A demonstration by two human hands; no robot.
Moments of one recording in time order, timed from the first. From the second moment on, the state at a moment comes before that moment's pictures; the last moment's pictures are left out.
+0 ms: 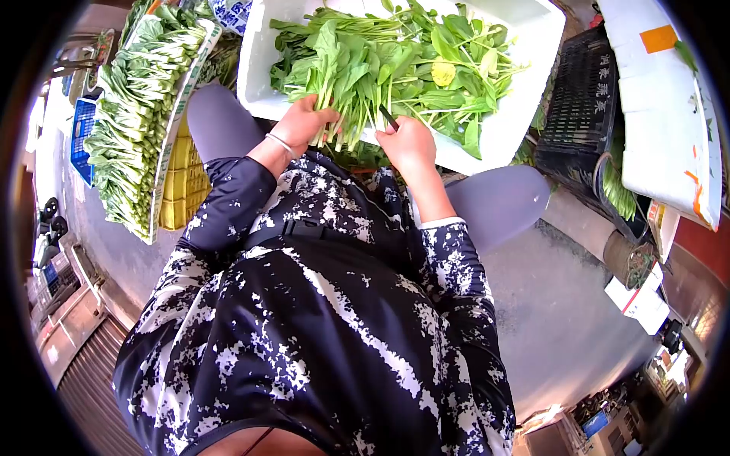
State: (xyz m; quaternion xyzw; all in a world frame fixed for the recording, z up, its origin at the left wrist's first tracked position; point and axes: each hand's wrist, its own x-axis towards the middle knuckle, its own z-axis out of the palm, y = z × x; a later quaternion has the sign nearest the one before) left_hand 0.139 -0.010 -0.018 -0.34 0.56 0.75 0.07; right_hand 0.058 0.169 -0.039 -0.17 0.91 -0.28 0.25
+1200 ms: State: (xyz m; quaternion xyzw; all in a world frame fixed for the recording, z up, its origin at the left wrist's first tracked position) left_hand 0.143 0.000 -0.025 -0.38 0.45 0.80 0.10; right_hand 0.077 0.147 -0.018 0.01 0.66 -0.62 0.43
